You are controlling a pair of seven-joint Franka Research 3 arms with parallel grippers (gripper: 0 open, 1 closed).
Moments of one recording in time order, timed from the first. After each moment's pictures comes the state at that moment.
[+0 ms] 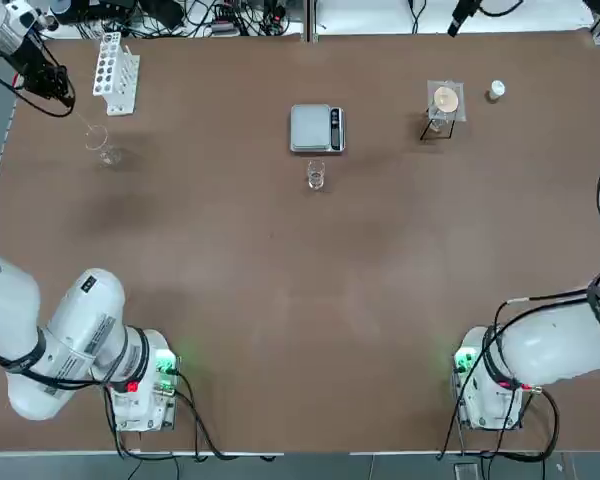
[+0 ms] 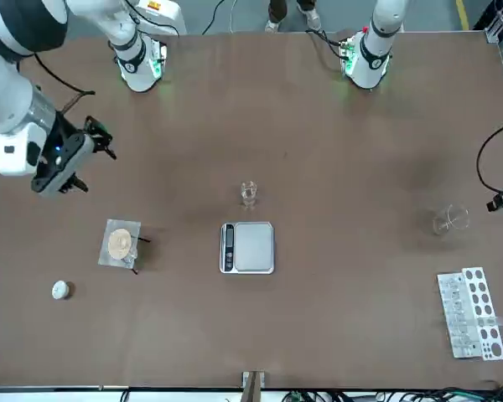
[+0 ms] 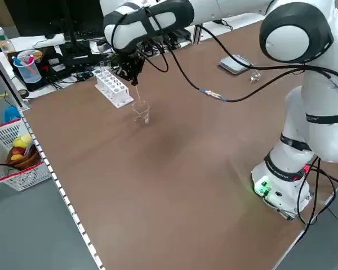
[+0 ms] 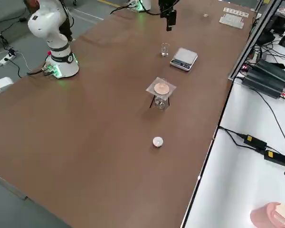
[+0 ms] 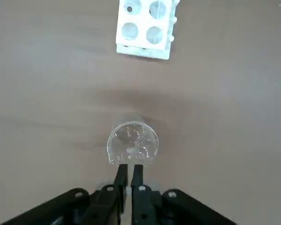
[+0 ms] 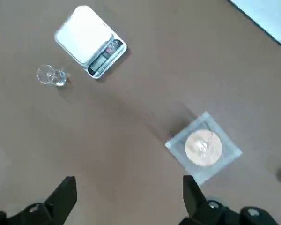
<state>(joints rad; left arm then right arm) 1.01 0.39 -0.66 -1.74 0.11 2.00 0.18 0.33 0.09 -0.17 -1.59 0.22 1.71 -0.68</state>
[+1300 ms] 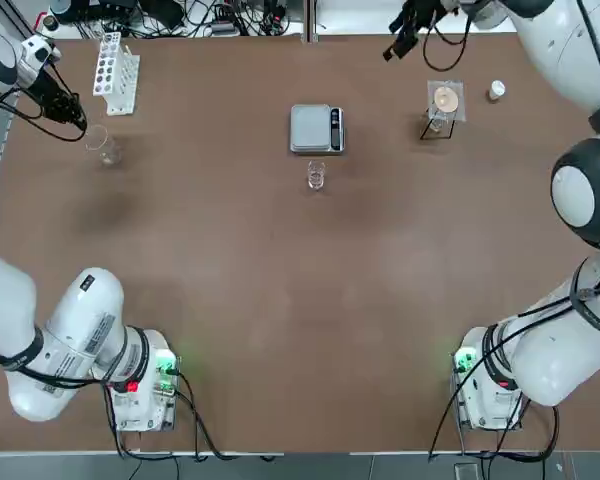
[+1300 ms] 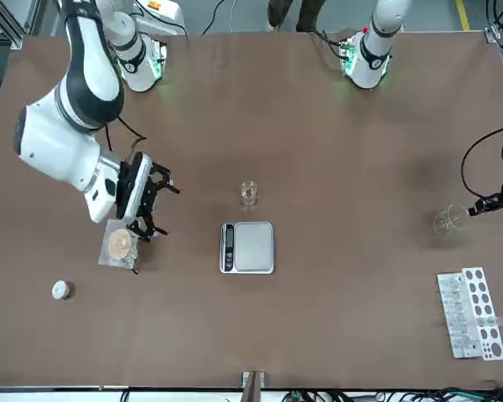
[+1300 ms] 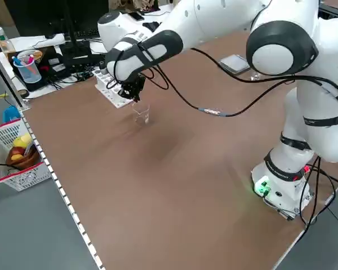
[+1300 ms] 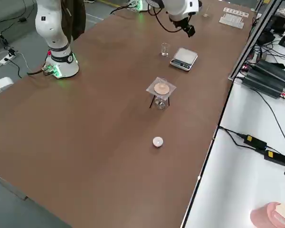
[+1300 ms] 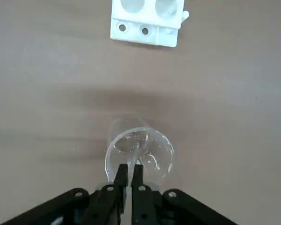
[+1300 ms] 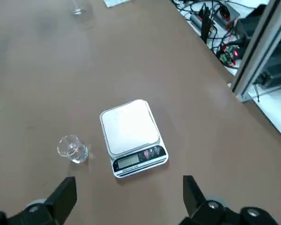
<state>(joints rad) 1.05 0.50 -0.66 -1.81 0.11 2.14 0.25 0.68 0.23 -0.43 -1.82 0.94 2.16 -1.47</state>
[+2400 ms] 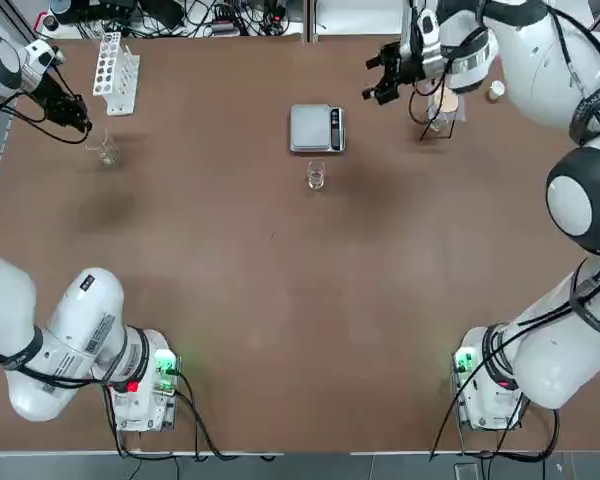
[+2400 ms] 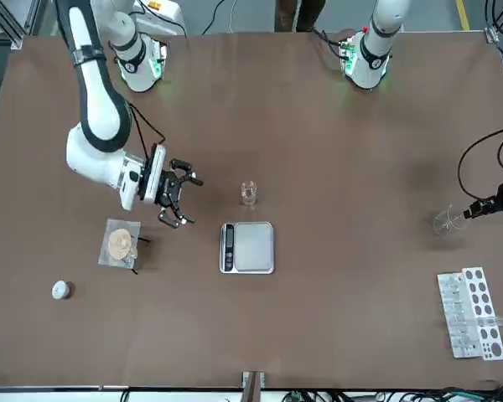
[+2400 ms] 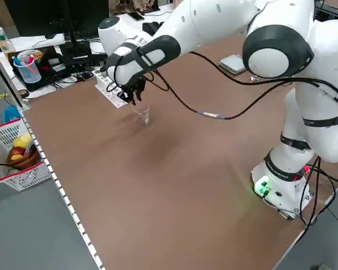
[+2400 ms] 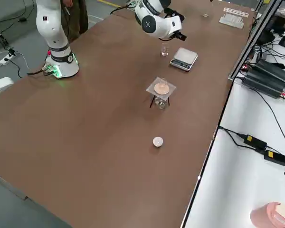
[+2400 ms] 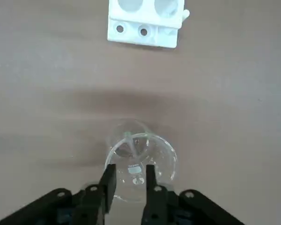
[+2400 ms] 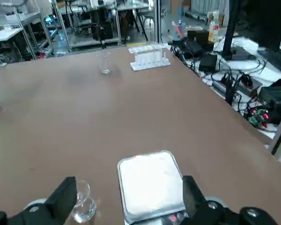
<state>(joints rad) 1.05 0.51 -0.66 -1.81 0.14 2.16 0.27 0.76 0.24 -0.43 -2.07 1.60 2.20 -2.10</state>
